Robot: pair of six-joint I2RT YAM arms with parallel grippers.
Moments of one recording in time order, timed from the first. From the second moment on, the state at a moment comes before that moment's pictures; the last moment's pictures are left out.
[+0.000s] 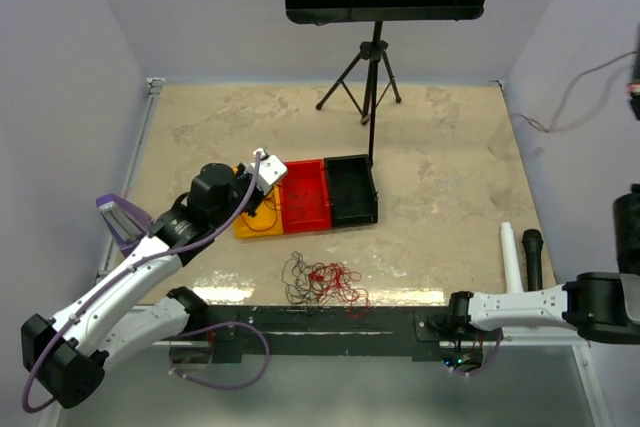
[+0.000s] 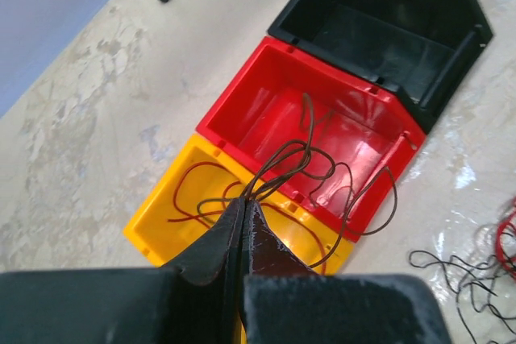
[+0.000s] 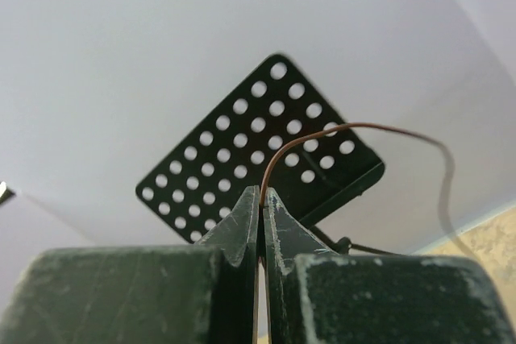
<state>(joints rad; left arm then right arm) -0.60 0.88 0.75 -0.27 0.05 0.32 1.28 1.07 1.98 0.41 1.21 -0.52</state>
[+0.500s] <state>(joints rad) -0.60 0.99 1.03 -0.34 0.09 0.31 1.28 1.07 1.94 0.39 1.27 -0.53</state>
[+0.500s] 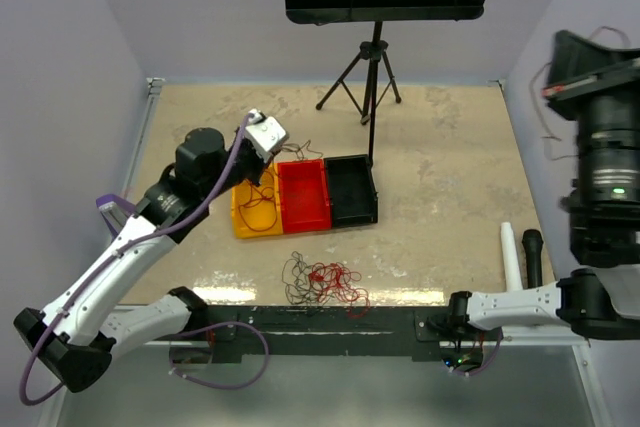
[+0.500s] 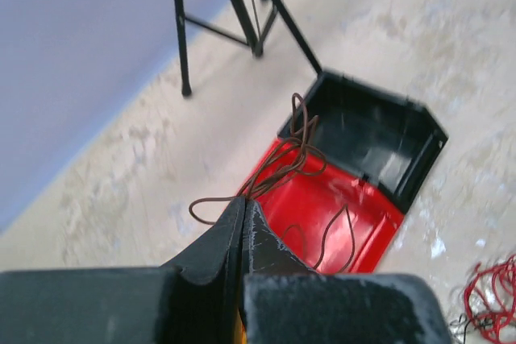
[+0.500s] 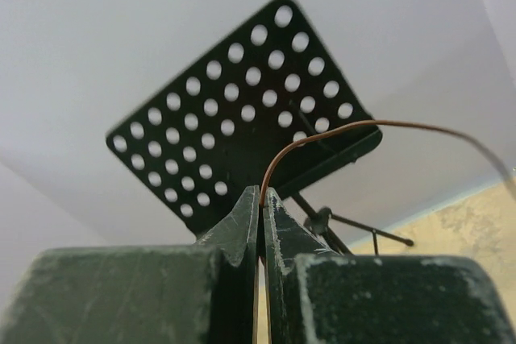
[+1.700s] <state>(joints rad) -0.60 0.88 1.34 -0.25 -0.19 0.31 1.11 1.37 1.76 0.05 0.95 0.00</state>
